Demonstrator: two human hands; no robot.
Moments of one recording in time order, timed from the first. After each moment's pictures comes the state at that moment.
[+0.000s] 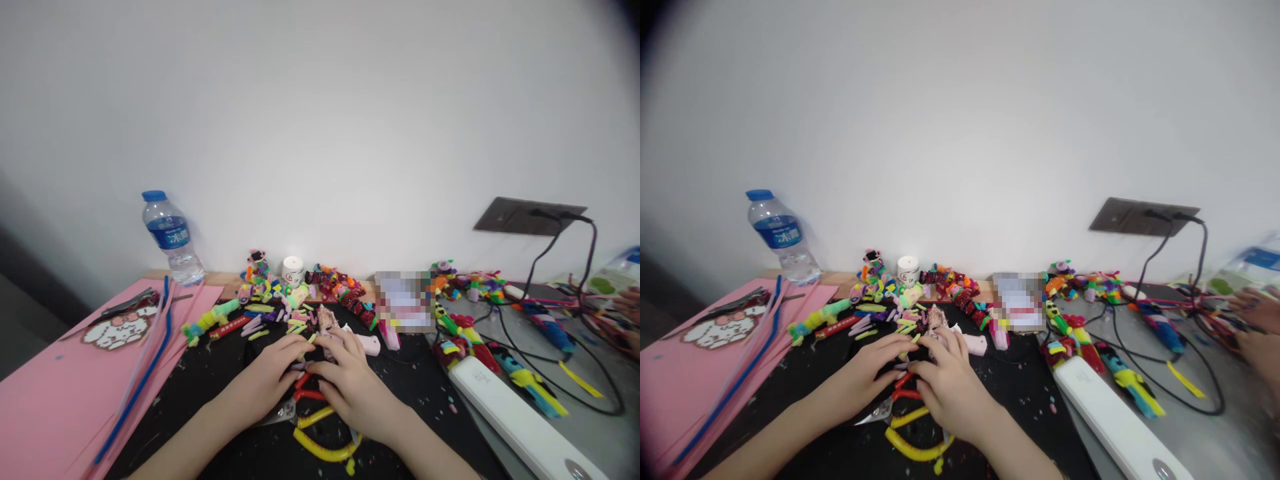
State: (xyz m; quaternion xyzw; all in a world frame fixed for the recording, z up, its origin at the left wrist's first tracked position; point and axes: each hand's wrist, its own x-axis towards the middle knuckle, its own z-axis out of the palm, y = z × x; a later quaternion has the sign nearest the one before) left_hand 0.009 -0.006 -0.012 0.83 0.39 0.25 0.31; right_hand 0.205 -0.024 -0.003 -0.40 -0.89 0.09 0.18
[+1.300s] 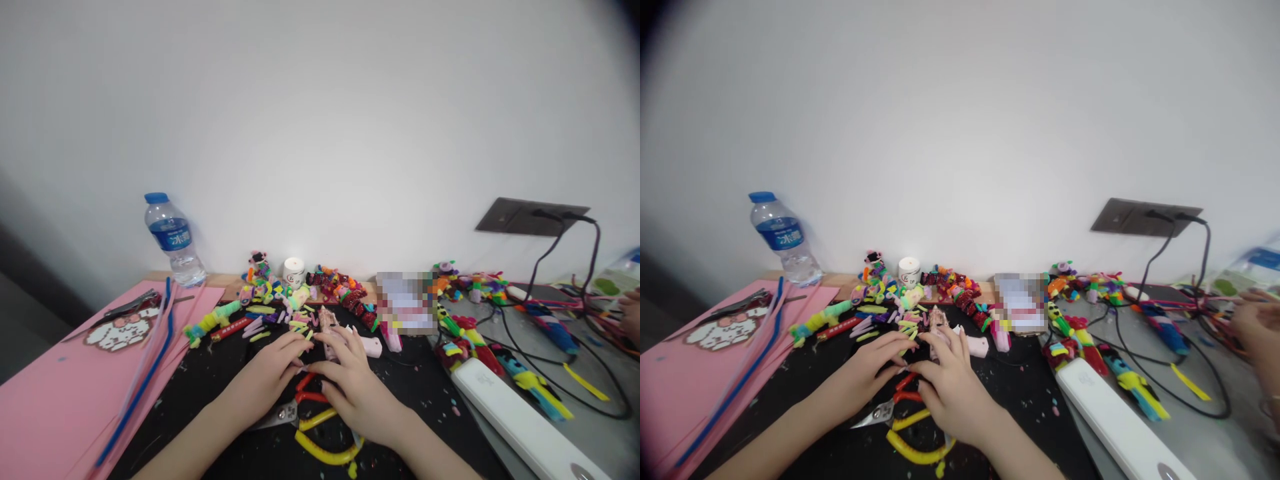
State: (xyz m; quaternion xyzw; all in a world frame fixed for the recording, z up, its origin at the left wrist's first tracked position) left_hand 0.007 -0.003 -0.014 0.82 0.39 0.28 0.31; right_hand 0.206 -0.024 -0.005 -0.42 -0.88 0.15 0.17
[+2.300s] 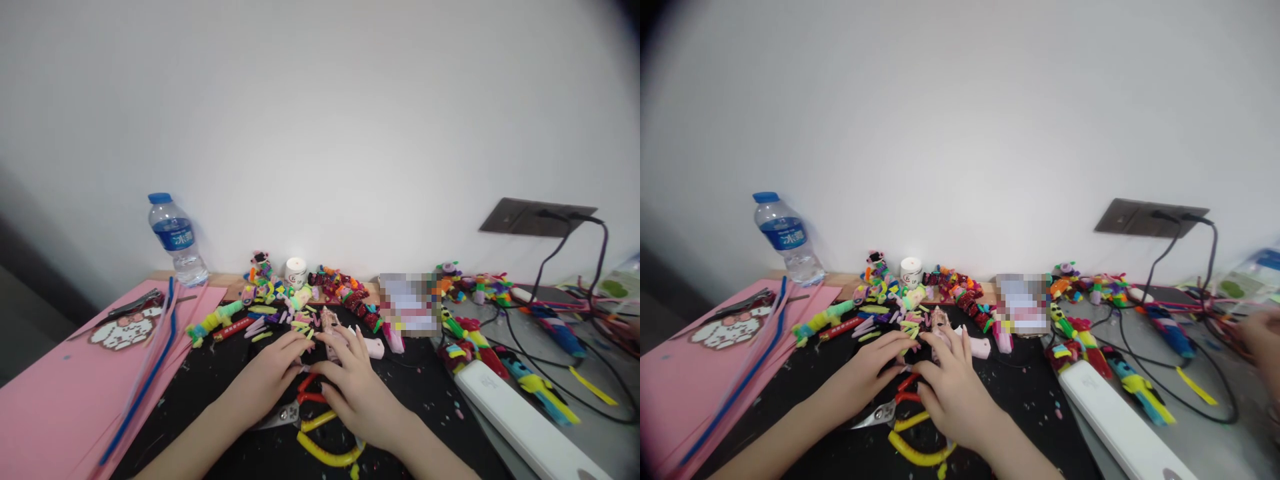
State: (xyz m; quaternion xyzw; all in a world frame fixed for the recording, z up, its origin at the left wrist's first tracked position) left_hand 0.007 -0.001 -0.015 0.84 0.40 0.27 0.26; right_hand 0.203 -0.027 0.001 -0.43 -0.88 0.11 0.16
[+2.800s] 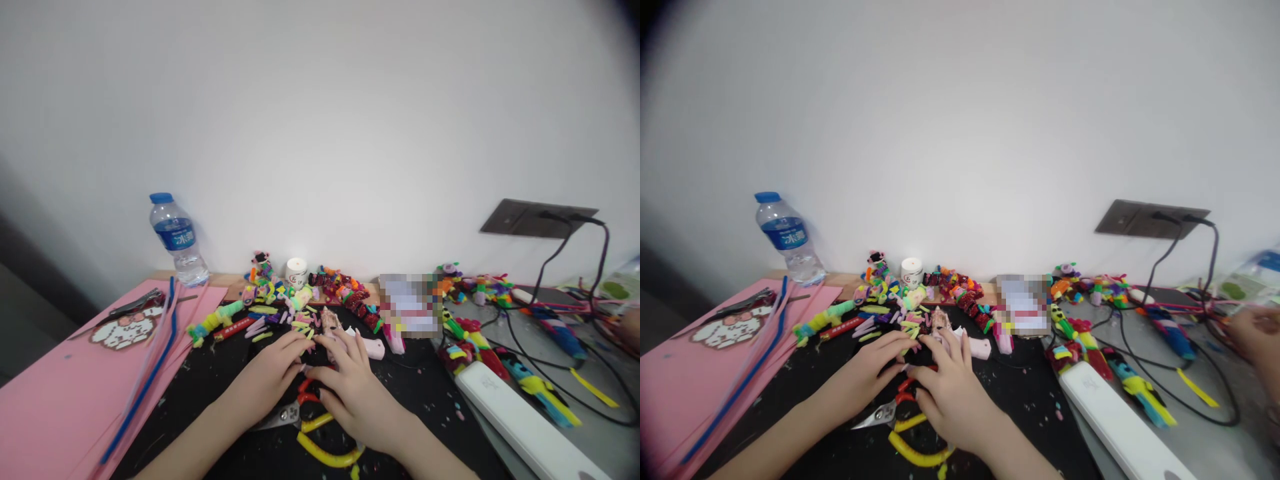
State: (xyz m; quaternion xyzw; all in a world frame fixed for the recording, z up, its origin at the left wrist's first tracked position) left_hand 0.007 -0.001 -0.014 0.84 0.41 0.27 0.25; right_hand 0.200 -0.028 0.001 -0.42 -0.89 0.10 0.13
